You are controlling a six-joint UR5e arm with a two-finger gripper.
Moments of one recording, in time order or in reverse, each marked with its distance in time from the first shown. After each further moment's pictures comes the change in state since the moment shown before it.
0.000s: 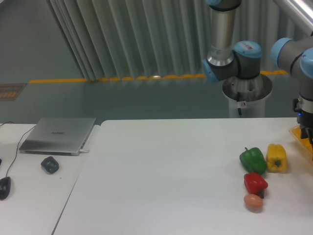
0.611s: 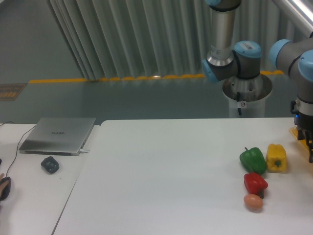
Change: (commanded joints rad) arm -0.009 -0.014 -0.021 0.008 -0.023 -0.029
